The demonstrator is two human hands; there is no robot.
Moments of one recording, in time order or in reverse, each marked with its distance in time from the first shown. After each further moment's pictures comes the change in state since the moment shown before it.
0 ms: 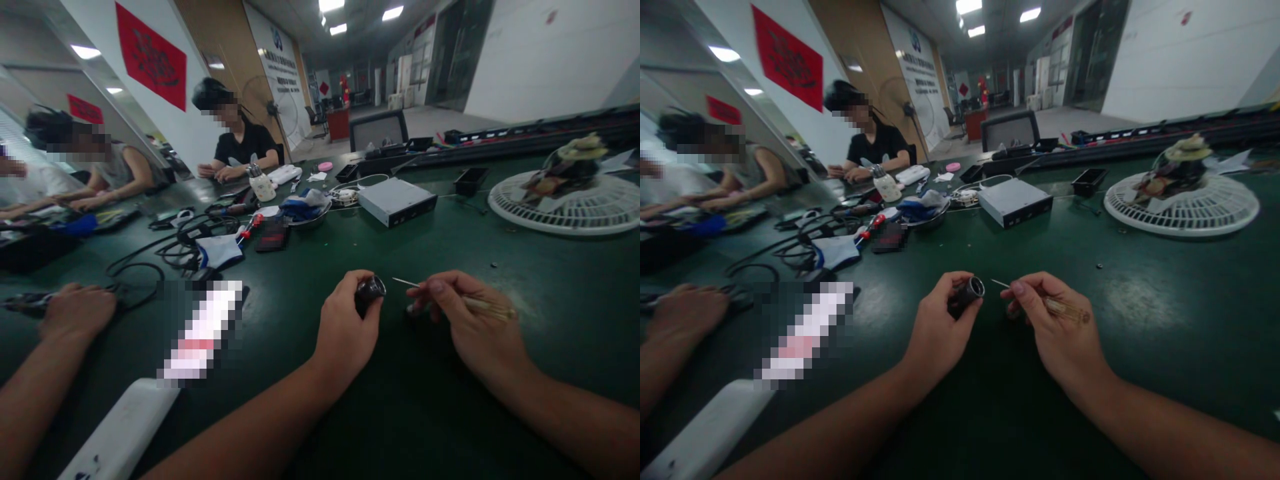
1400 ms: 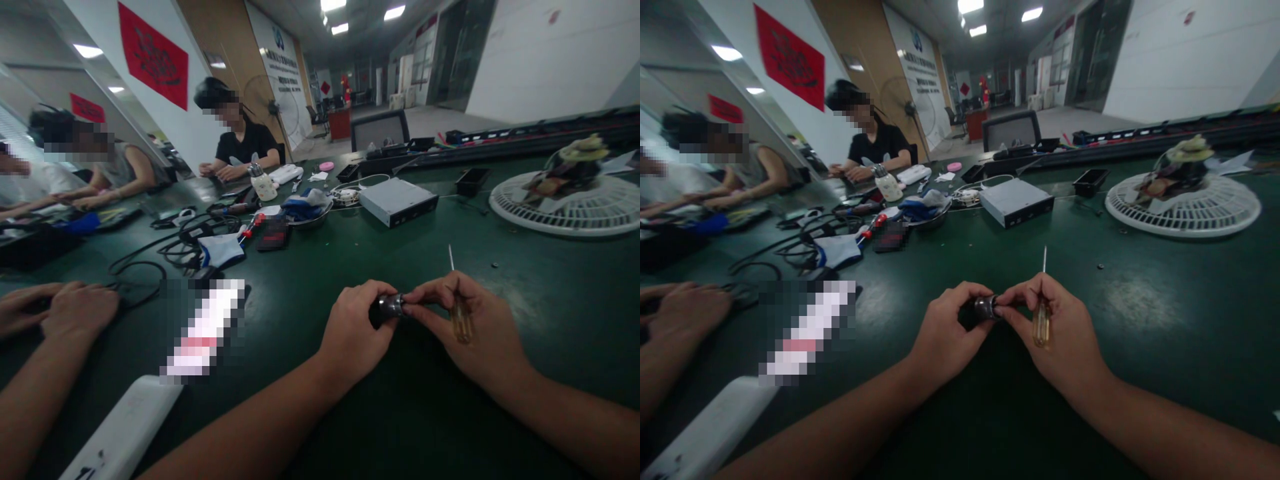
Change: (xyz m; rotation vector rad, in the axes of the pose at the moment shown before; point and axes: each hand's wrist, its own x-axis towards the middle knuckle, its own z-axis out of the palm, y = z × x) left_hand -0.001 0.004 -0.004 0.087 -0.143 0.153; right_hand -0.005 0.003 0.000 -0.109 -0.072 -0.149
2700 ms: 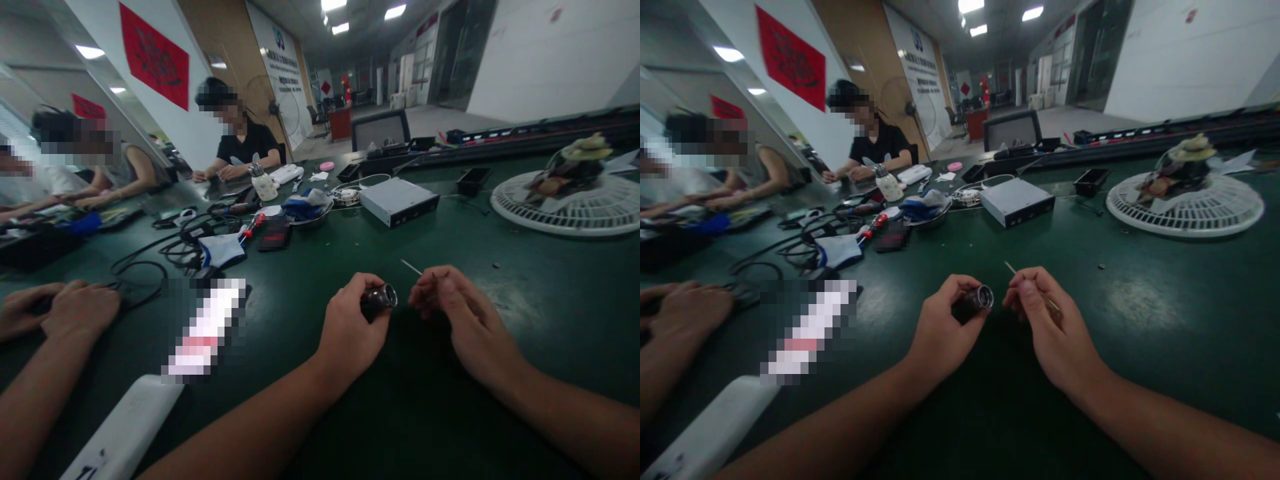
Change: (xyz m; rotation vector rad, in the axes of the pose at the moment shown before) left_hand 0.000 -0.002 0.003 -0.104 0.086 -0.115; right_hand 0.003 0.008 0.001 0.168 -0.041 0.077
